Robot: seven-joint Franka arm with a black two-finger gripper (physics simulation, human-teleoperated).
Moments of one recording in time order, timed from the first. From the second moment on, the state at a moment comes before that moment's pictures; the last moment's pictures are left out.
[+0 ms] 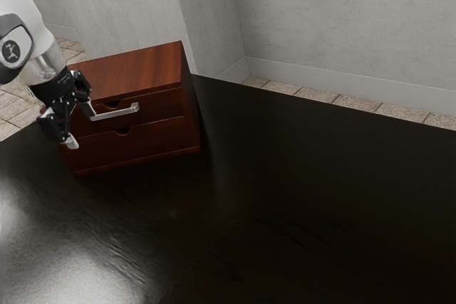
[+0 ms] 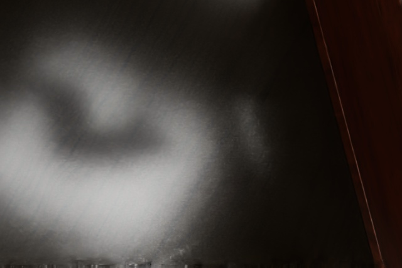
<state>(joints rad) 0.59 -0.11 -0.14 -1.73 0.00 1.81 -1.60</state>
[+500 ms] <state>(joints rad) 0.60 0.06 -0.13 -1.61 0.01 1.90 -1.71</state>
